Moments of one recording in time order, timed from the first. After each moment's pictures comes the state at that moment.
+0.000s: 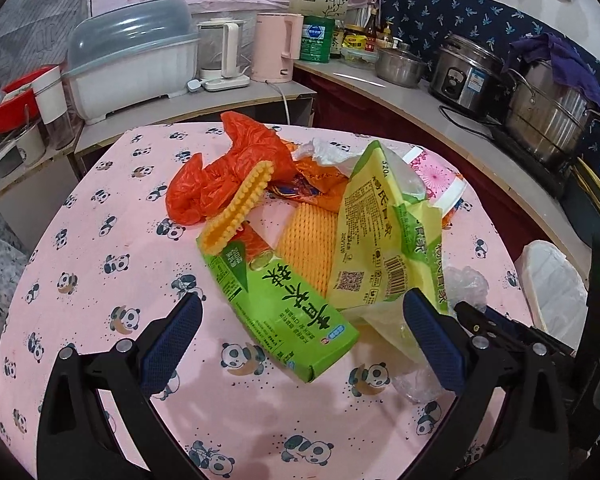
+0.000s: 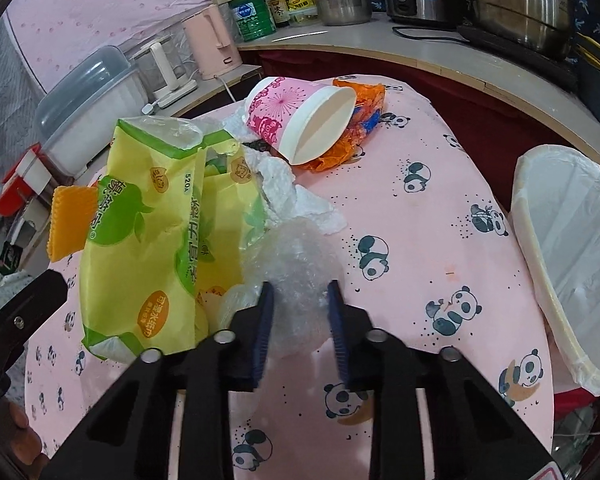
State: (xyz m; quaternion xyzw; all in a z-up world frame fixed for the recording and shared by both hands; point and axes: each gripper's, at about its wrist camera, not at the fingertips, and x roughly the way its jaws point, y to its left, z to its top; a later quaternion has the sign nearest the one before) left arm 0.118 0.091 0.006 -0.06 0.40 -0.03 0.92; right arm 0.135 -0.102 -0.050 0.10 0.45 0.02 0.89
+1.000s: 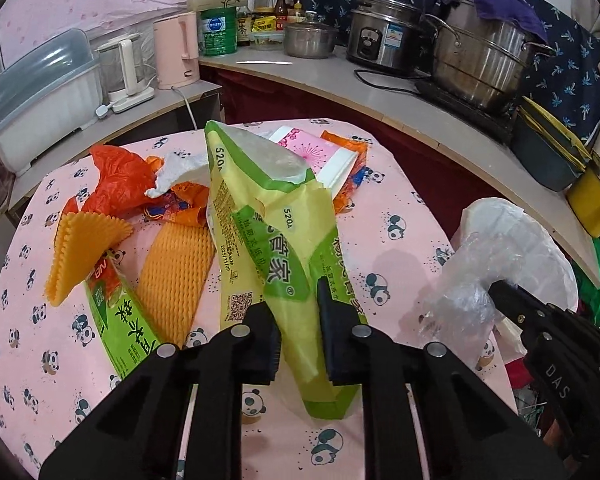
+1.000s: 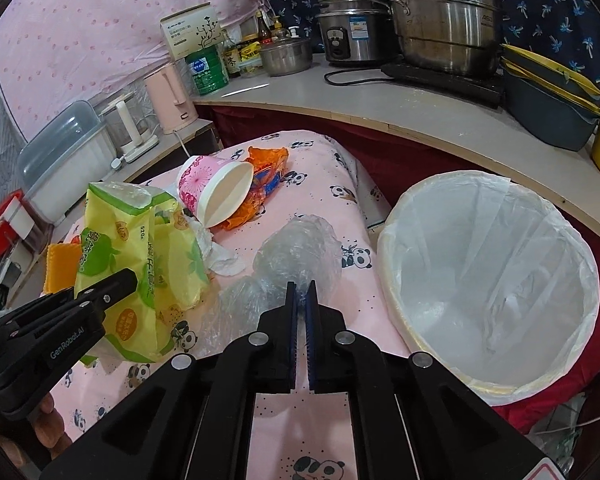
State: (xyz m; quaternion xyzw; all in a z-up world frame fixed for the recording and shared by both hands) left arm 0.137 -0.018 0.010 0.01 0.41 -0.13 0.90; right arm 0.089 -0.183 -0.004 0.12 0.38 -0.05 0.91
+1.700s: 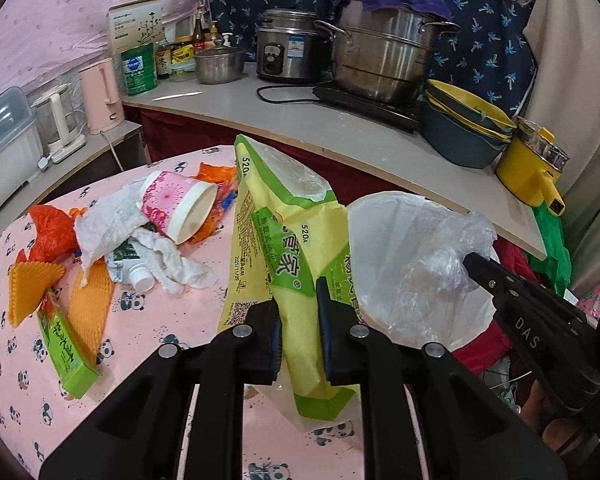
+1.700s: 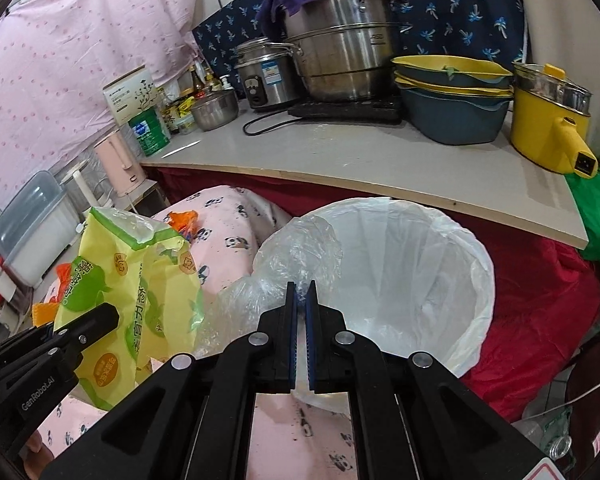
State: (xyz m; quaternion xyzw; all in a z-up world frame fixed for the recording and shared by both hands) left arm 0.089 -0.122 0.047 0.05 0.38 -0.23 0.89; right arm 0.028 -0.285 0.025 0.17 0.32 -0.15 0.92
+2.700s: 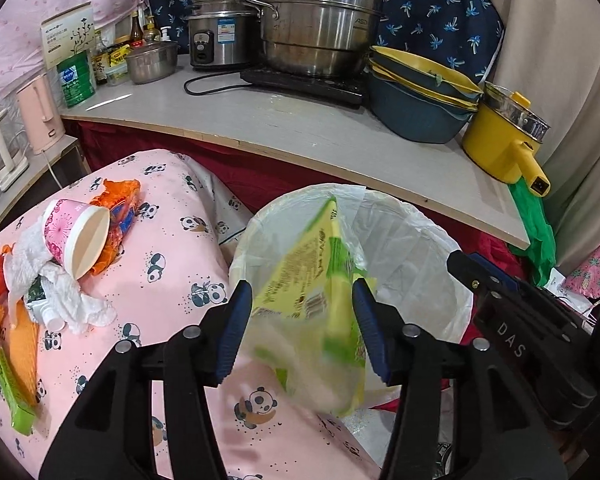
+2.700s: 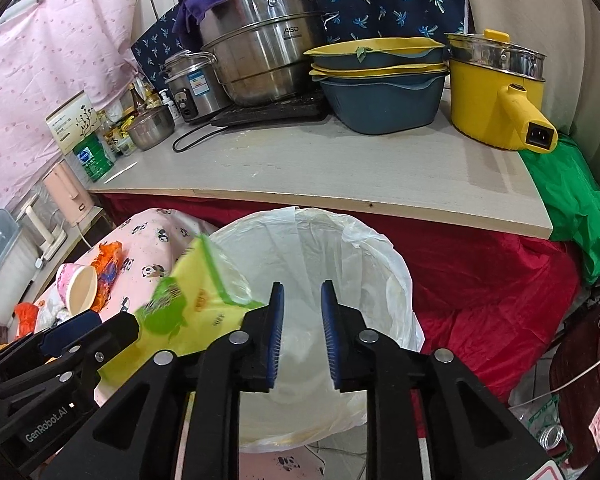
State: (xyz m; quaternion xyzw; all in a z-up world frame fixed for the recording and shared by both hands) left arm 0.106 -0.218 0.025 0.08 0.40 -0.29 0.87; right arm 0.026 -0.362 0.005 0.20 0.32 -0.22 0.90
